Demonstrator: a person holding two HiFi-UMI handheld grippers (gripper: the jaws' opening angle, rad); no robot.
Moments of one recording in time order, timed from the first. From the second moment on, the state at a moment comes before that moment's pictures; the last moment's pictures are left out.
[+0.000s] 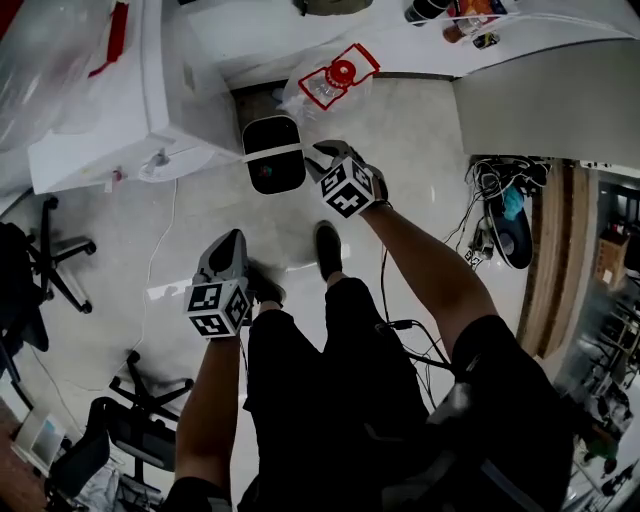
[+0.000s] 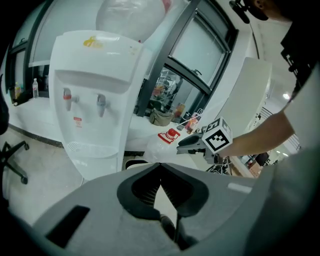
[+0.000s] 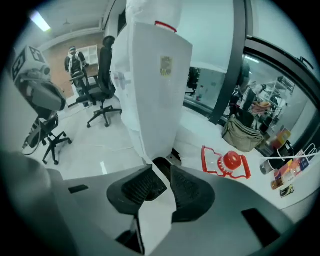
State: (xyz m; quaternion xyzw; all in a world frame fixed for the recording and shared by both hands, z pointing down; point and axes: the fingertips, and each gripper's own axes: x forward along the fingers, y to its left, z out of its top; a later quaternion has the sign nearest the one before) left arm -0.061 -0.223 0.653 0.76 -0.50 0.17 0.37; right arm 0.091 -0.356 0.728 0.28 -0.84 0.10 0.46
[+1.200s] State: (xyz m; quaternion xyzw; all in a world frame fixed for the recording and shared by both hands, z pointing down) left arm -0.077 -0.208 0.370 0.83 -0.52 0.08 0.20; right arm 0.063 -0.288 0.351 0.37 -0.90 0.16 0.16
